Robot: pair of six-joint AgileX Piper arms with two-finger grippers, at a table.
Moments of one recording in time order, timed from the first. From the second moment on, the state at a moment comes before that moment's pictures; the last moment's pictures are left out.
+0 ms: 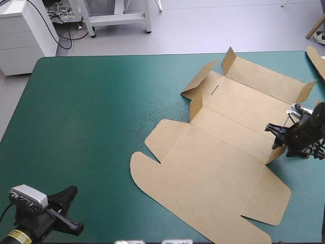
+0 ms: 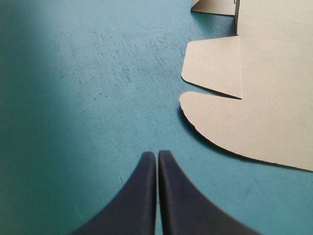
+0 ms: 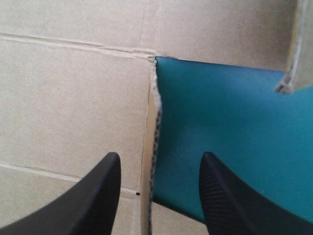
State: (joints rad) left arm -0.35 0.12 -0.44 -0.13 0.80 0.08; right arm -0.28 1.50 -1.07 0.19 1.01 0.10
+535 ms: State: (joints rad) left arm -0.35 0.12 -0.44 -0.13 0.80 0.08; right arm -0.28 1.52 -1.07 0.20 1.01 0.07
